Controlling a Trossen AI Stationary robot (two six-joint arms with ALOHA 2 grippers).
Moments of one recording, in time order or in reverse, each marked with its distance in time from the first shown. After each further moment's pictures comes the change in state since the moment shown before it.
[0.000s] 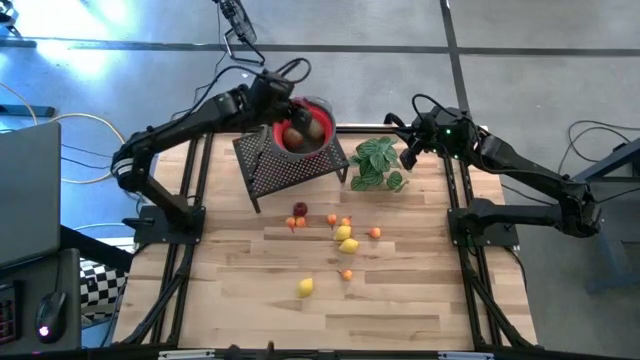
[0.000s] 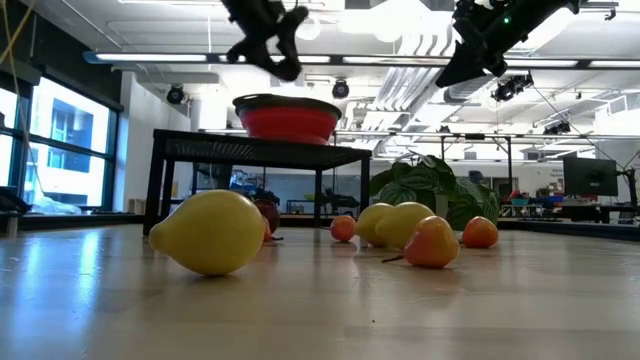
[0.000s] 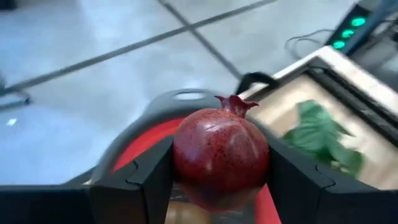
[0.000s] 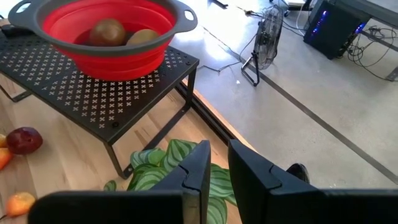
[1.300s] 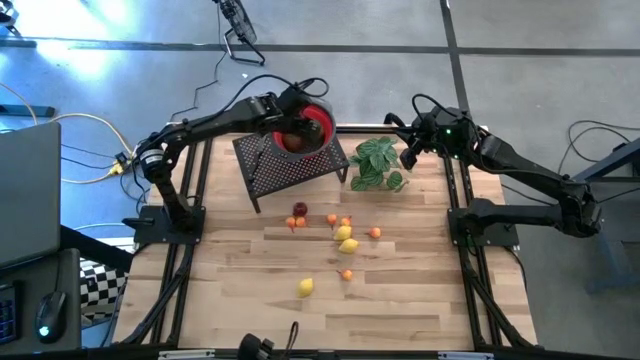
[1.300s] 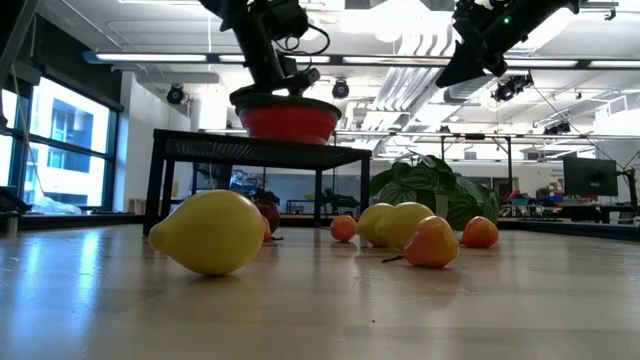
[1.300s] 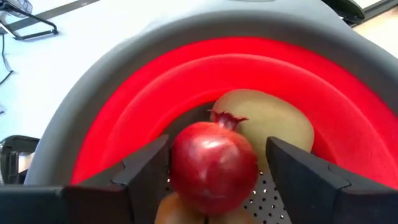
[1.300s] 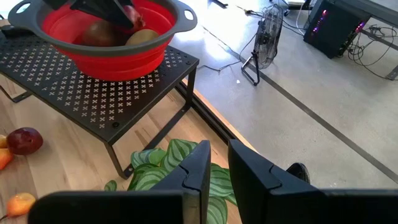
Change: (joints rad) left arm 0.031 0.192 0.000 -0.096 -0.016 -0.107; right arm 0.000 0.000 0.000 -0.002 0.000 0.004
